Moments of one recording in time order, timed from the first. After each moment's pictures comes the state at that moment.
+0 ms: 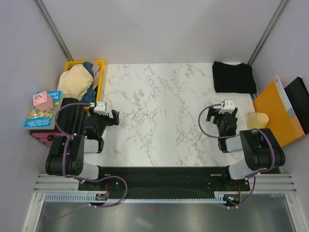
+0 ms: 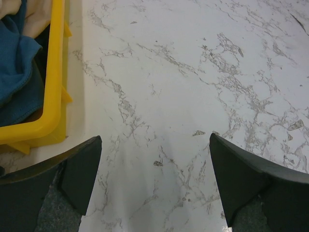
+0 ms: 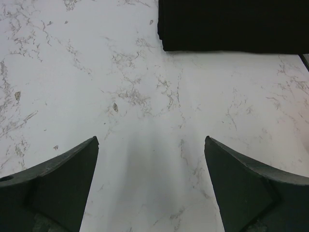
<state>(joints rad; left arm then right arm) 0.02 1.44 0.23 1.06 0.18 0.02 0.08 1.52 0.24 1.11 0.15 0.00</state>
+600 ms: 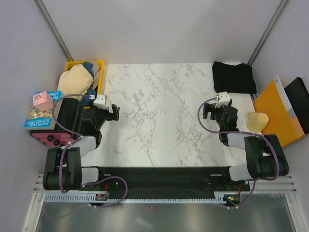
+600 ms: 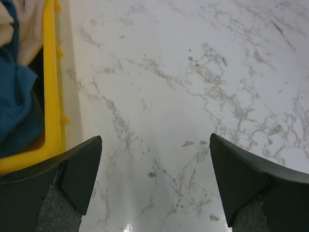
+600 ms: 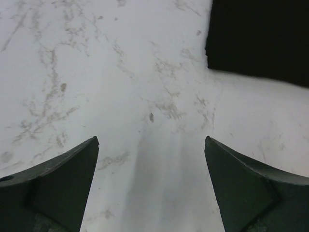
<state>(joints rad) 0.02 1.33 0.29 0.85 0.21 0.03 0.07 1.45 0.31 0.91 0.01 -0.04</state>
